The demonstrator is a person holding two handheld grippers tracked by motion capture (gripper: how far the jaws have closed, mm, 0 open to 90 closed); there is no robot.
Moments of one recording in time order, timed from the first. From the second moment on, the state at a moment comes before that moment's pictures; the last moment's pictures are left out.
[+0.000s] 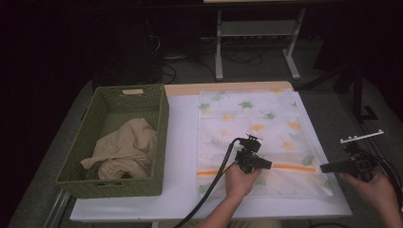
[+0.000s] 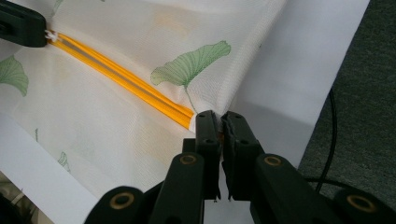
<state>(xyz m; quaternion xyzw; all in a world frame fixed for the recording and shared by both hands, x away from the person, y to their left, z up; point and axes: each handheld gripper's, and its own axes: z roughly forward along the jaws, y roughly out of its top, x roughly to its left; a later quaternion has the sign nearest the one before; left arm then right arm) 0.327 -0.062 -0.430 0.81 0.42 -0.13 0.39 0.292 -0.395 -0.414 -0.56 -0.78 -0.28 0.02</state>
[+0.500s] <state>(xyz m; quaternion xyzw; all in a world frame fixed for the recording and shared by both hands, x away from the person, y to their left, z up) 0.324 -0.029 -0.431 0.80 0.44 -0.12 0.39 0.290 -0.394 -0.415 -0.56 -0.78 -0.26 0.01</state>
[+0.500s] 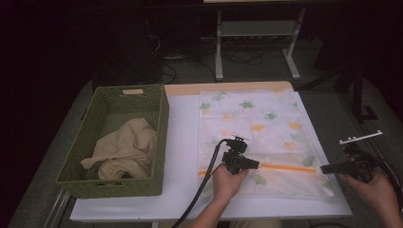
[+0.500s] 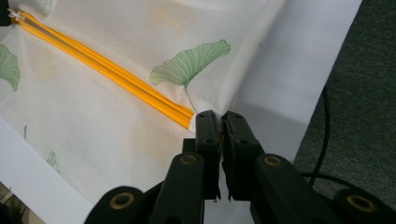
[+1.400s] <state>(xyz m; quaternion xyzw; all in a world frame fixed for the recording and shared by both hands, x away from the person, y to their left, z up) 0.309 0.044 -0.423 0.78 0.47 -0.08 0.40 0.290 -0.394 -0.413 -0.56 -0.78 -0.26 0.01</state>
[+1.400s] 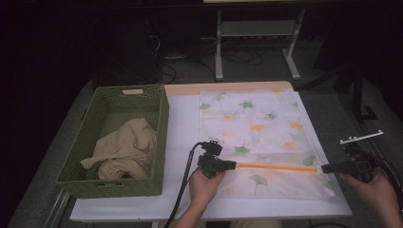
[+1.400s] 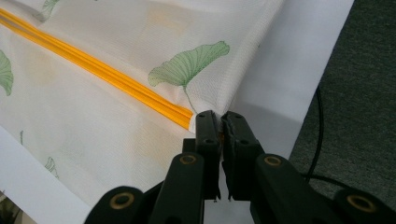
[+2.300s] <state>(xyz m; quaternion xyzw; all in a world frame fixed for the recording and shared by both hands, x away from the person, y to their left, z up) 0.281 0.107 -0.420 0.77 0.49 -0.01 0.40 0.290 -0.395 -0.418 -0.56 -0.78 -0.26 -0.01</state>
